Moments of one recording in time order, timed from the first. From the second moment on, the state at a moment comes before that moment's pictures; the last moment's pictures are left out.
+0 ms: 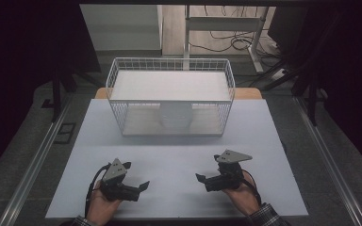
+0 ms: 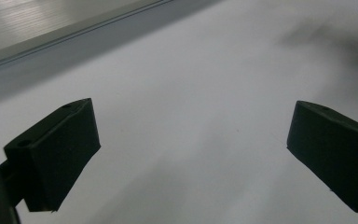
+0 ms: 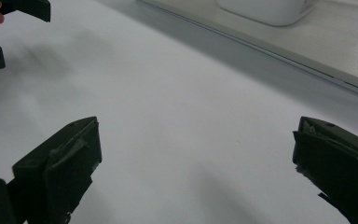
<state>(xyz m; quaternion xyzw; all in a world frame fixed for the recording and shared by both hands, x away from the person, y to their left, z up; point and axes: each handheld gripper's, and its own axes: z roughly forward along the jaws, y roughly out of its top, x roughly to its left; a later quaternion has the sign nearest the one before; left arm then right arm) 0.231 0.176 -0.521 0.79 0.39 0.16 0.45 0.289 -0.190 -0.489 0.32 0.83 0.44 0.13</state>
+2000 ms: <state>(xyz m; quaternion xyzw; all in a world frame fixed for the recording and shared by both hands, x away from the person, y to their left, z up) 0.195 0.241 -0.522 0.75 0.46 0.19 0.44 0.247 -0.279 -0.492 0.40 0.80 0.41 0.18</state>
